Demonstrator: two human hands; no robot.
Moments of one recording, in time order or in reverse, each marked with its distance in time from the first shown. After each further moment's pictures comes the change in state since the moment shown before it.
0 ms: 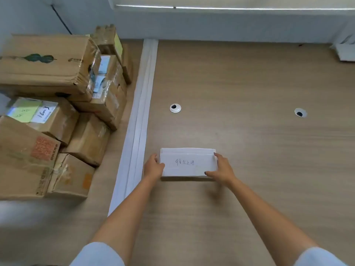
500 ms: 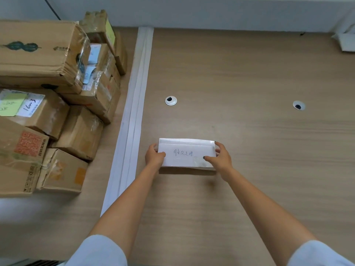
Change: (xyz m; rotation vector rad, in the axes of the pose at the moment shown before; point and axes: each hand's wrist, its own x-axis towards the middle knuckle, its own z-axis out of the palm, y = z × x) left_hand 0.012 0.020 0.020 -0.209 0.044 -0.102; right_hand 0.012 -0.003 -0.007 0.435 0.136 0.110
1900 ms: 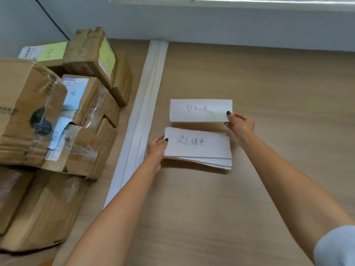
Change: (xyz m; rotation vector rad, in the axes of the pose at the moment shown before) left_hand 0.219 0.163 0.021 -0.379 -0.041 -0.088; right_hand 0.322 -0.197 0.025 0.594 0.083 0.046
